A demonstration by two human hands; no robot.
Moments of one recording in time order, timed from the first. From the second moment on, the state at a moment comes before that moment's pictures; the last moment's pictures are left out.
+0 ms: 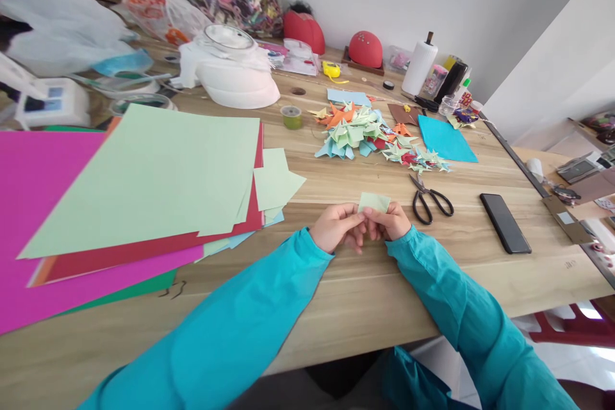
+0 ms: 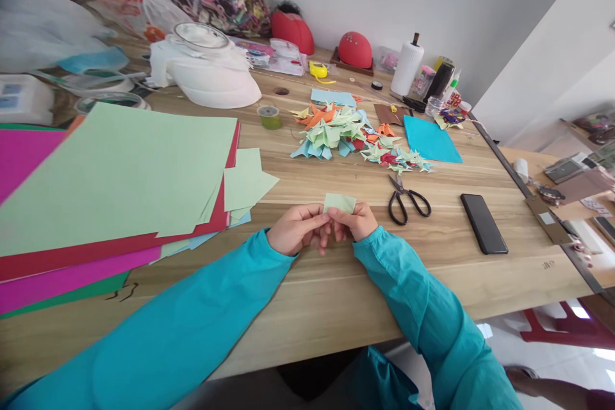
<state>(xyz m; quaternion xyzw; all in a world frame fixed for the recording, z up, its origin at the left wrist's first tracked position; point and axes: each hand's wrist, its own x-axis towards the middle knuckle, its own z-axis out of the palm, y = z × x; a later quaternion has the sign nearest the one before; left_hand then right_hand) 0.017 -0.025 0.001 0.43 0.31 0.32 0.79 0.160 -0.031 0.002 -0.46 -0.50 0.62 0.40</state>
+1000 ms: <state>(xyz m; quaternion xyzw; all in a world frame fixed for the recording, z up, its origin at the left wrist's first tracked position) 0.017 -0.028 0.004 0.47 0.36 0.34 0.73 0.159 -0.033 0.004 -0.47 -0.56 0.54 0.41</state>
